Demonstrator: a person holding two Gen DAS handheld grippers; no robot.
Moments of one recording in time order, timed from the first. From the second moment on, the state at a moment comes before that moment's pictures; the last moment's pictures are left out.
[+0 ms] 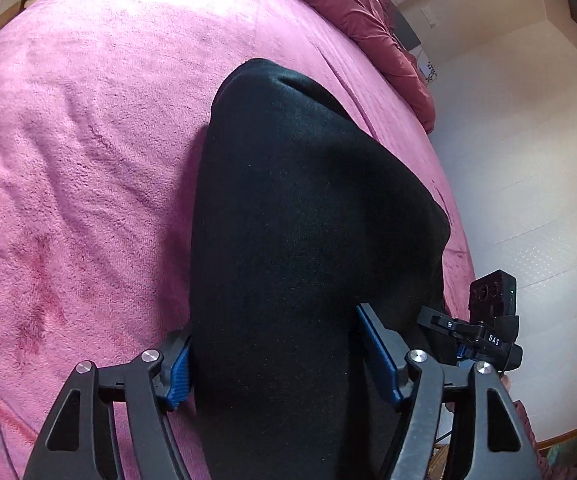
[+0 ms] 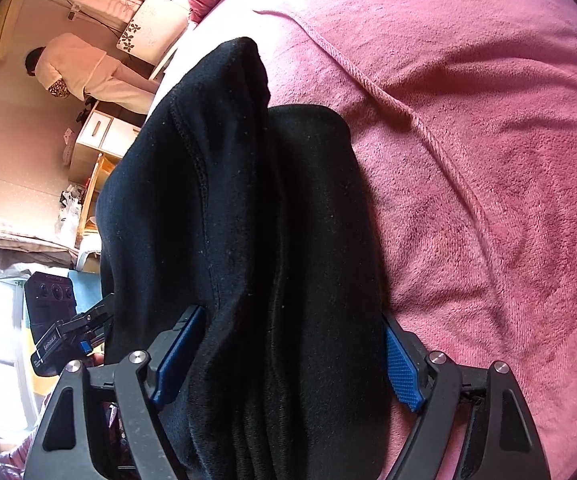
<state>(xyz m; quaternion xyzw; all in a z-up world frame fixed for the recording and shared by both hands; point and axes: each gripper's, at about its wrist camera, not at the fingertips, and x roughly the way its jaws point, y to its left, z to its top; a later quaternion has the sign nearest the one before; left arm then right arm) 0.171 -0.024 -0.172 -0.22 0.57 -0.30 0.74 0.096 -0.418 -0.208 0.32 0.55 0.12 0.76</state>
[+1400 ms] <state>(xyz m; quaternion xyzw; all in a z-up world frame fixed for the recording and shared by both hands) 0.277 0.084 -0.160 -0.19 0.52 -0.17 0.82 0.307 -0.273 -0.188 0.23 0.55 0.20 0.78</state>
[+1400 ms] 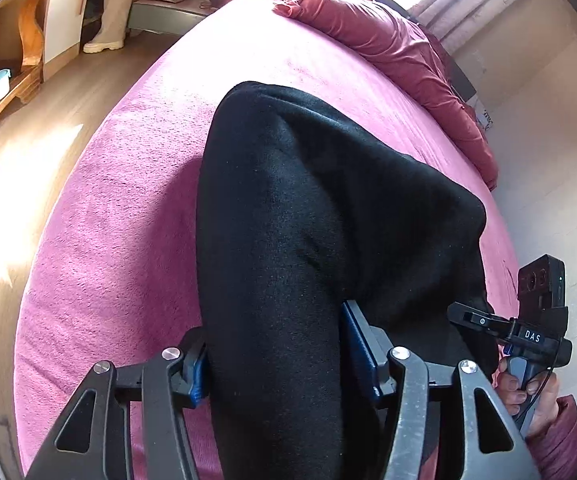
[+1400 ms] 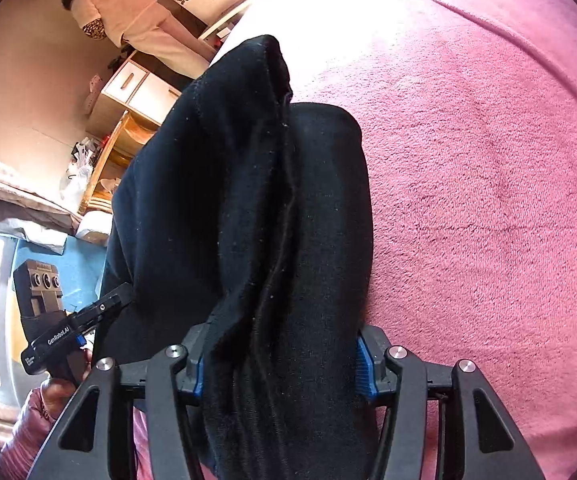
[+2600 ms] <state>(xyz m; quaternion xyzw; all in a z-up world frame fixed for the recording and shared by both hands) 0.157 0.054 -0.061 -0.06 0.39 -0.07 0.92 0.199 -0.242 -0.092 0.08 0.48 0.04 0.87</state>
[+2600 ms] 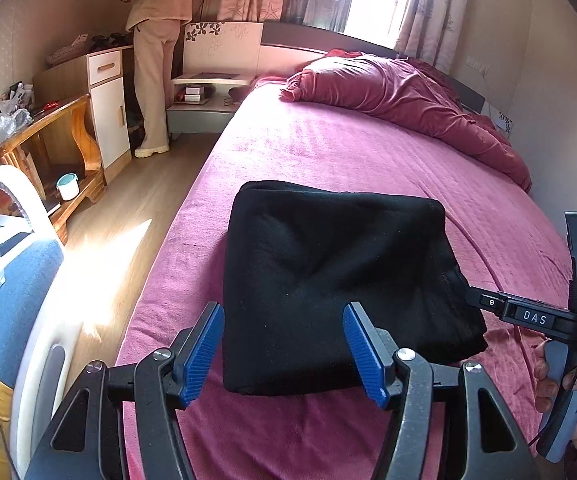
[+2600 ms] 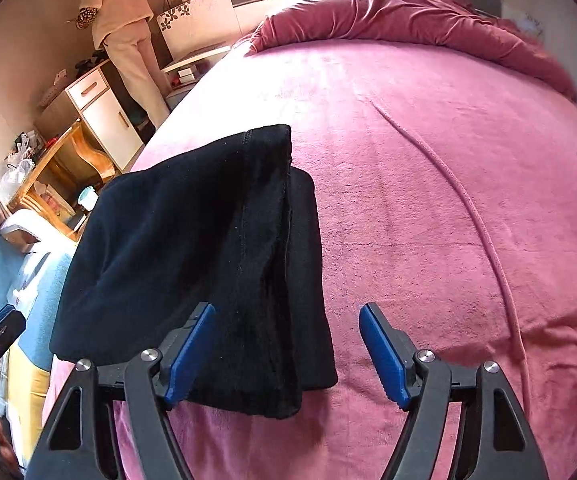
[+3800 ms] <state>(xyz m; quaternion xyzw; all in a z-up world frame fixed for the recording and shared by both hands) 0.056 0.037 -0.039 -0.04 0.36 -0.02 0.93 0.064 -0.172 -0.031 -0.01 0.34 -0.09 0.94</state>
